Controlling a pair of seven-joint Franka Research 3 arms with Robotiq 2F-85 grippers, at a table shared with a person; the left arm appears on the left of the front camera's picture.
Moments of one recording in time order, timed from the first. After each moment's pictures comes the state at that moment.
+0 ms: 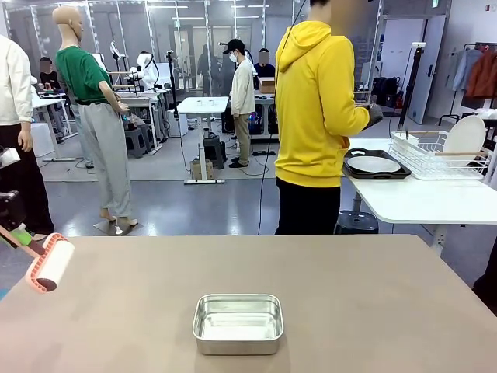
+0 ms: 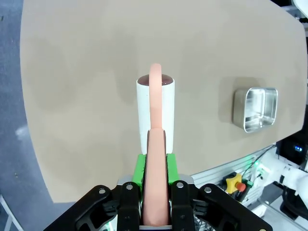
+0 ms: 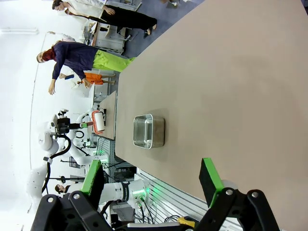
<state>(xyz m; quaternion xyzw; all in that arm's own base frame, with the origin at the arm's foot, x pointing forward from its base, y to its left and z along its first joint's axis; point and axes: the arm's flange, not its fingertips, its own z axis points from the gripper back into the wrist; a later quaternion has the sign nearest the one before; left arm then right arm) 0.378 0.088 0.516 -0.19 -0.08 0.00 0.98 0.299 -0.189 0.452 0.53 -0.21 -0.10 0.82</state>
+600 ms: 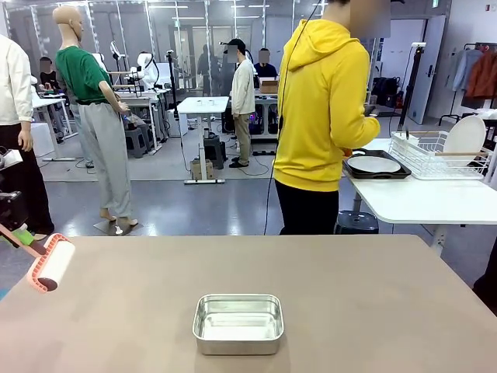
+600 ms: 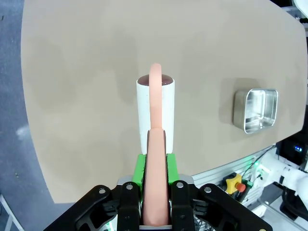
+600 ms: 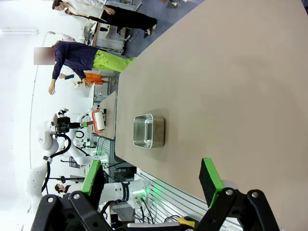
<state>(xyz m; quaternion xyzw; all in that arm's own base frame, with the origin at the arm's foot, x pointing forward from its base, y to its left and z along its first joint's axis) 0.382 0.089 0.518 -0.19 -0.08 0.00 0.98 0.299 -0.189 0.452 0.53 -0.21 -0.10 0.82</state>
